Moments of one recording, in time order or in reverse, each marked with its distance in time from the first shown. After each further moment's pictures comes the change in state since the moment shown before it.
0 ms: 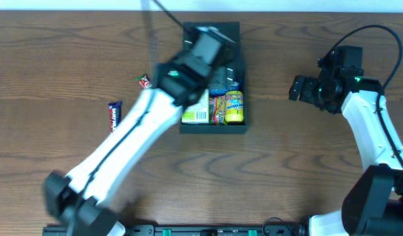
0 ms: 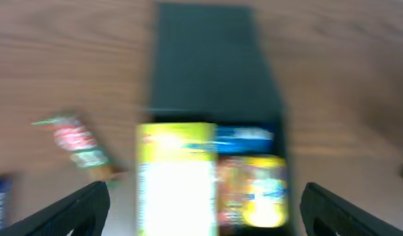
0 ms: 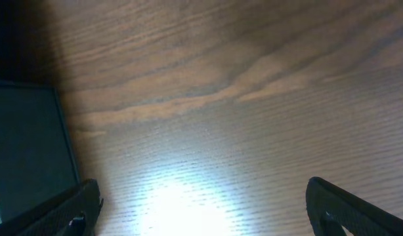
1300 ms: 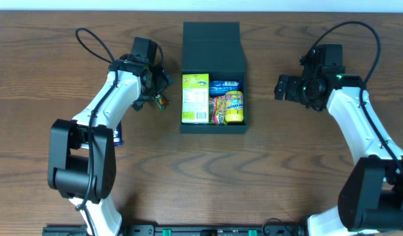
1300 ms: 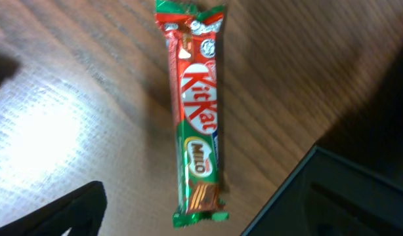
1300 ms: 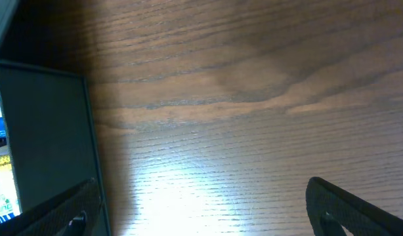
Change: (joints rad) left arm 0.401 0.244 -0.334 0.252 0.278 -0.351; right arm 0.093 0.048 0.000 0.050 -0.011 0.000
